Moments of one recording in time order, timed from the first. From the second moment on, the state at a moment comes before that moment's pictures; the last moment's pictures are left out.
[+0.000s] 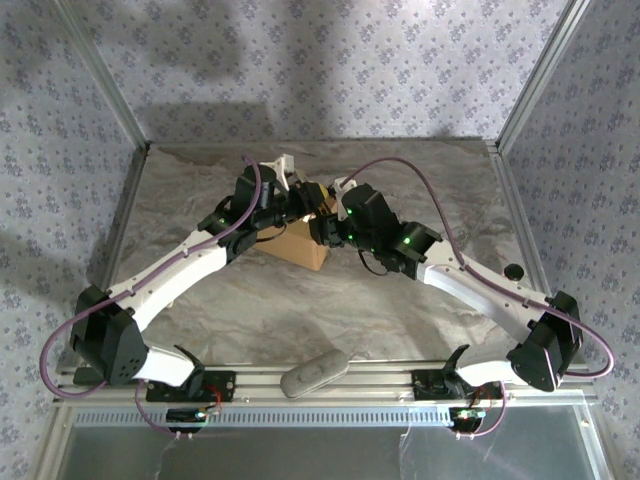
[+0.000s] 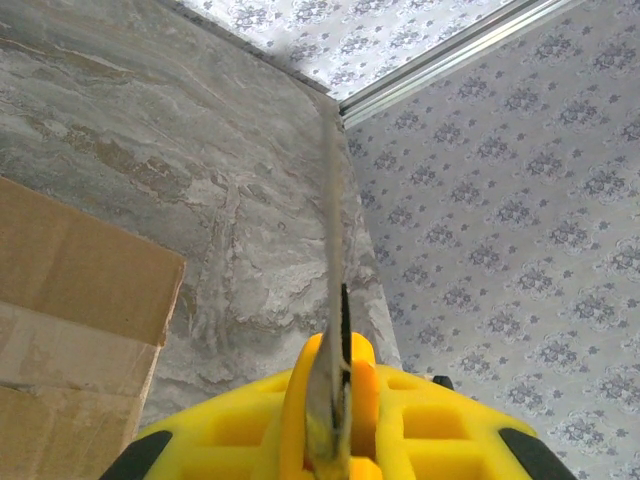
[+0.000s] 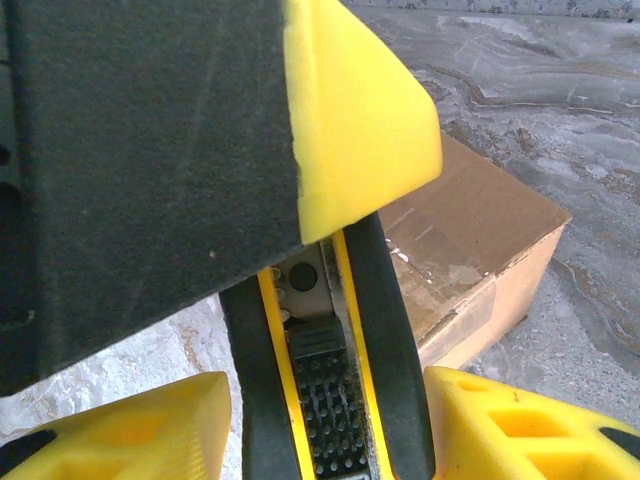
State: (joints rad) left arm -0.66 1.40 1.15 -0.09 0.22 -0.95; right arm 0.83 1.35 1.20 -0.41 0.08 0.40
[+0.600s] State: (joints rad) left arm -0.66 1.40 1.15 -0.11 0.22 -0.95; right arm 0.84 1.35 1.20 -0.42 0.09 0.38
